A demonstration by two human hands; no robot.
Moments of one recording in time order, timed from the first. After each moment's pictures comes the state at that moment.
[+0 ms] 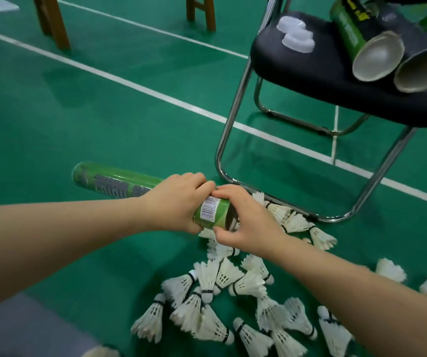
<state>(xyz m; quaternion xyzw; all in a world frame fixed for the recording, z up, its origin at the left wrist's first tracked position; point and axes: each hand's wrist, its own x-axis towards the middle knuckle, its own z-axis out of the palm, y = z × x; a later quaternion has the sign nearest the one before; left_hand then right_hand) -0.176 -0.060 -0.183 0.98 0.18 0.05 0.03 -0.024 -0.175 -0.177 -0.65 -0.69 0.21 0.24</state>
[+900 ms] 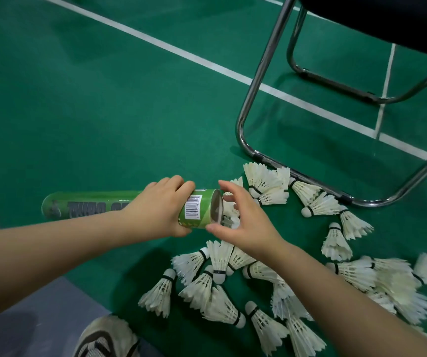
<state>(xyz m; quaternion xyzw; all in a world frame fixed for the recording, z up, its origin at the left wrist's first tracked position) -0.222 -0.070 -0.262 0.94 0.34 -0.01 0.09 -0.041 -0.170 -0.251 -0.65 -0.60 0.37 0.27</state>
